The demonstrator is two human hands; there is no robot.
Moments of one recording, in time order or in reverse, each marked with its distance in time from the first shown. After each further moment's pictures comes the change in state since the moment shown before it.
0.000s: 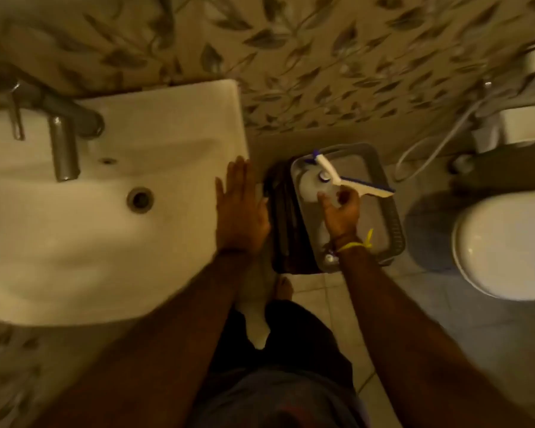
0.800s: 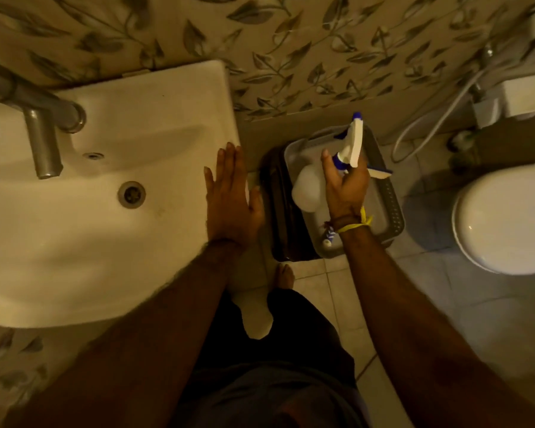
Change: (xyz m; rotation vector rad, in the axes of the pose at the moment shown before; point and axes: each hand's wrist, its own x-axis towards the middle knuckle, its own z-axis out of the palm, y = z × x) left_hand 0.001 -0.008 0.008 -0.095 0.024 0.041; right_hand -0.001 -0.042 -0.013 0.152 0.065 -0.264
